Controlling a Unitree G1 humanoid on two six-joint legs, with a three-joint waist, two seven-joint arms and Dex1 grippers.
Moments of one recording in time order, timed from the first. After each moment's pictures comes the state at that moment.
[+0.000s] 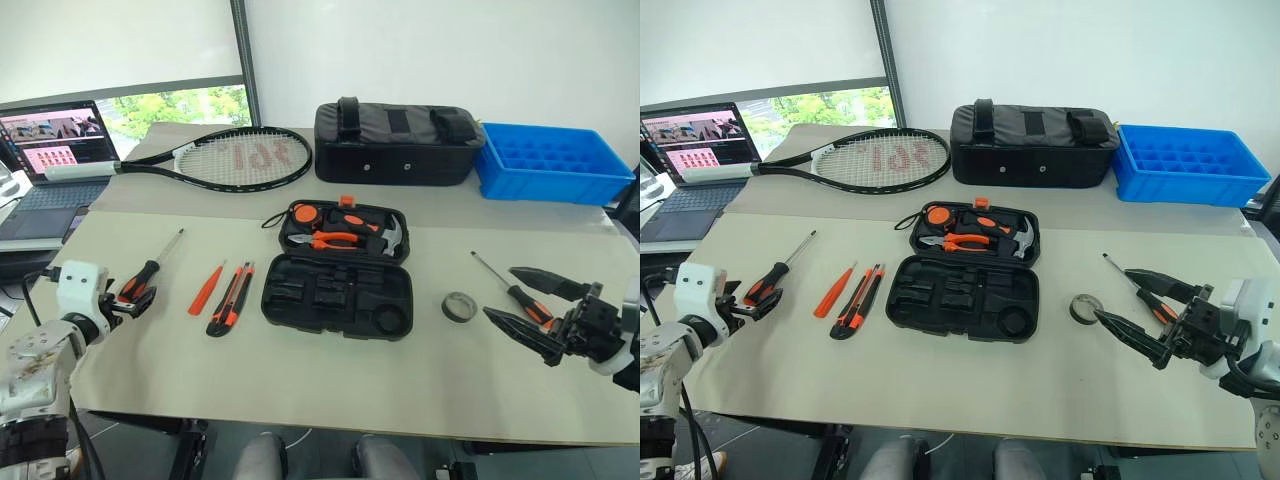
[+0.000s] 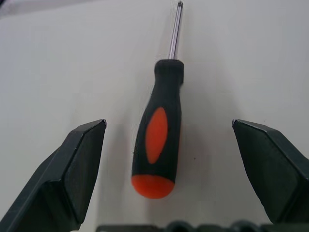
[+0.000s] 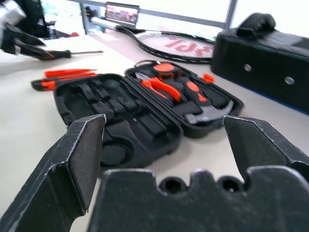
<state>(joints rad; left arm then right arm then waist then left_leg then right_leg) -0.16 0.71 0.35 0.27 -0.28 0.37 -0.58 0.18 -0.74 -0.53 -0.26 0.72 0.18 1.12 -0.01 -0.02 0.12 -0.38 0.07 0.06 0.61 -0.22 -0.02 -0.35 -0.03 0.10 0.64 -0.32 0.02</state>
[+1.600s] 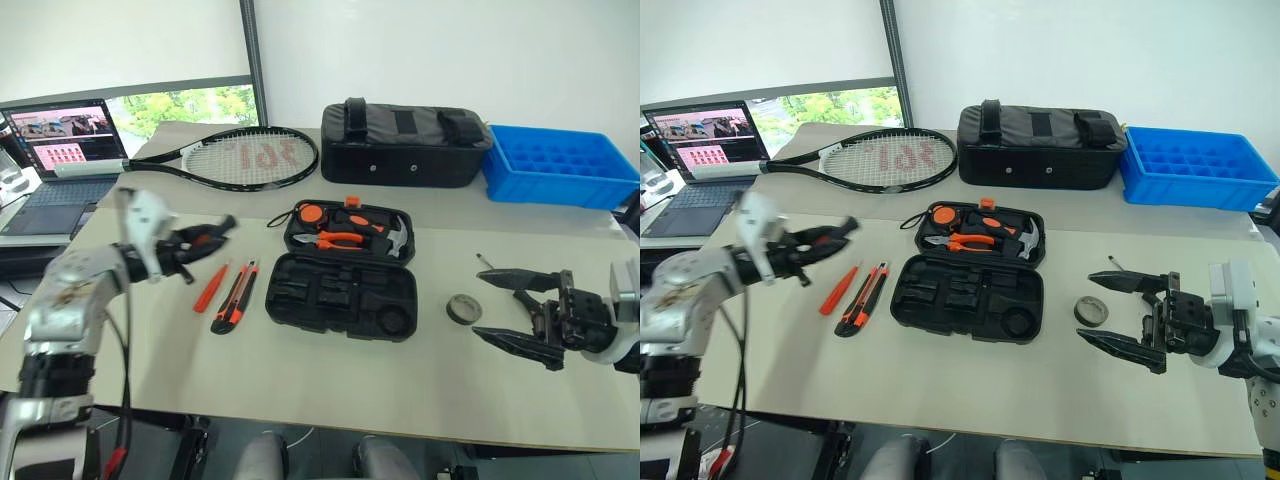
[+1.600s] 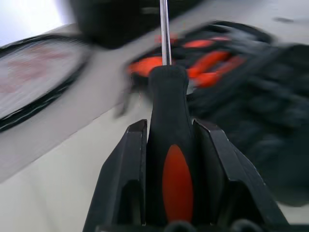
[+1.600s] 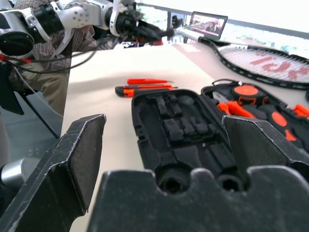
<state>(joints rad) -0.49 0.76 0.00 0.08 -0.34 0.31 -1.08 0.05 -0.84 -0.44 -0.23 0.81 0.26 1.35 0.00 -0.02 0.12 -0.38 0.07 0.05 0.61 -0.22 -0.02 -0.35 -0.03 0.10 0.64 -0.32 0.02</state>
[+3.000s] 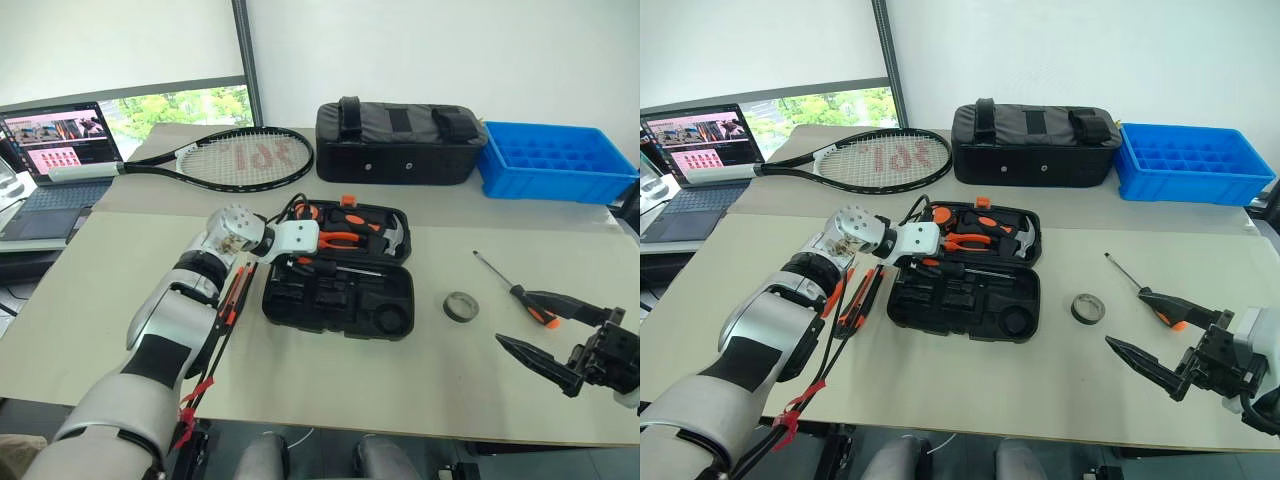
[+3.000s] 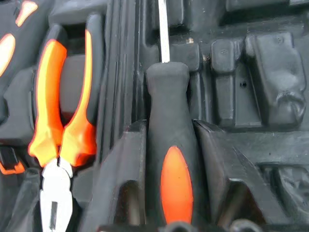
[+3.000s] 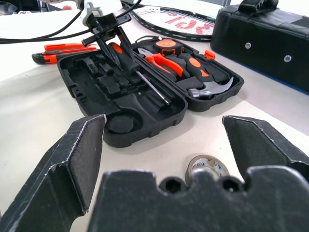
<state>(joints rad) -1.17 0.33 -0.34 1.27 0.24 -0.45 -1.25 0.36 -0.73 -0.65 -0.38 0.69 0.18 1.12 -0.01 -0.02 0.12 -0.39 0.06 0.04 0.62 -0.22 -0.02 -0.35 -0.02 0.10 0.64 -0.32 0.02</state>
